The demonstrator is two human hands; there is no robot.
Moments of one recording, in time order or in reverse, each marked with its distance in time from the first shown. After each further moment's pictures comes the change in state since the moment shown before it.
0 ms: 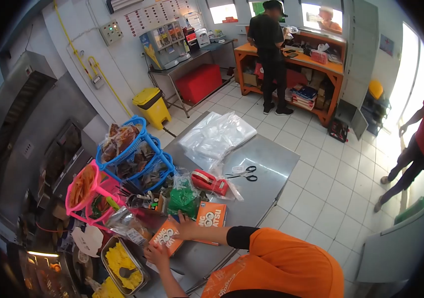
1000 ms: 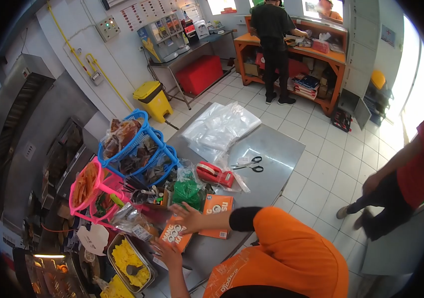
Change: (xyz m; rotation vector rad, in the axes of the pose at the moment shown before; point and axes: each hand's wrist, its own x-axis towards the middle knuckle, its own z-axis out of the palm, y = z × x) left_hand -0.024 0.041 -0.039 0.292 -0.030 0.088; right_hand 0.027 0.022 0.001 -0.249 -0.105 -0.542
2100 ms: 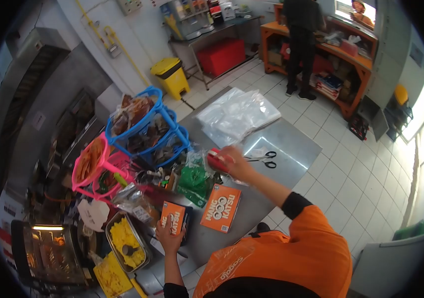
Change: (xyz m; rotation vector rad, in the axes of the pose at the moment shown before) left_hand 0.017 0.011 -0.042 -0.617 -0.099 0.084; right_hand -0.120 0.128 -0.111 0.582 0.876 0.314
